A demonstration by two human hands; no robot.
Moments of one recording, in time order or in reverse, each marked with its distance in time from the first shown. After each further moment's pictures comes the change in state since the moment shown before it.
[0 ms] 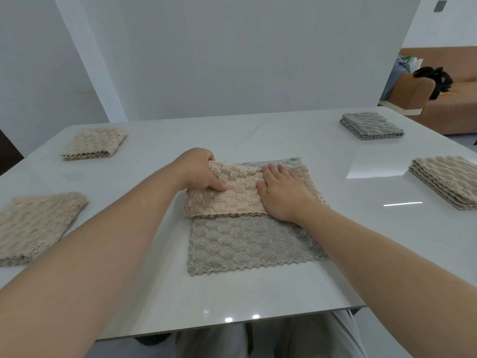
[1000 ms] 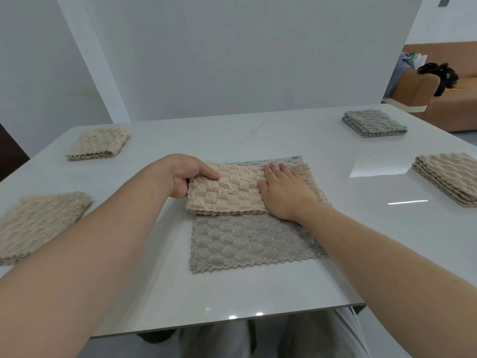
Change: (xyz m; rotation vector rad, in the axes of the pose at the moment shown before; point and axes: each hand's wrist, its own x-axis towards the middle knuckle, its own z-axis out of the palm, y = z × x) left_hand -0.006 -0.013 -0.006 -0.940 -0.343 -0.412; right_hand 0.000 -0.001 0.001 -0.005 0.005 0.007
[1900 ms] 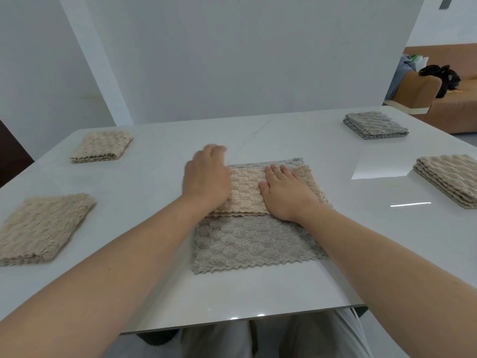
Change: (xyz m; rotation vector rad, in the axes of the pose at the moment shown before) left_hand 0.001 -0.030 0.051 0.970 0.748 0.803; right_hand 0.000 0.000 0.000 0.007 -0.003 0.000
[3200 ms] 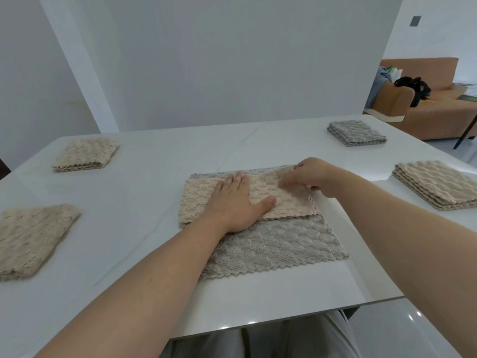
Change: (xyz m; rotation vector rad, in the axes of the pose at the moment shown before) left_hand -0.010 0.035 0.048 0.101 -0.471 0.159; right_hand 0.009 0.059 -0.071 0.619 -0.066 0.428
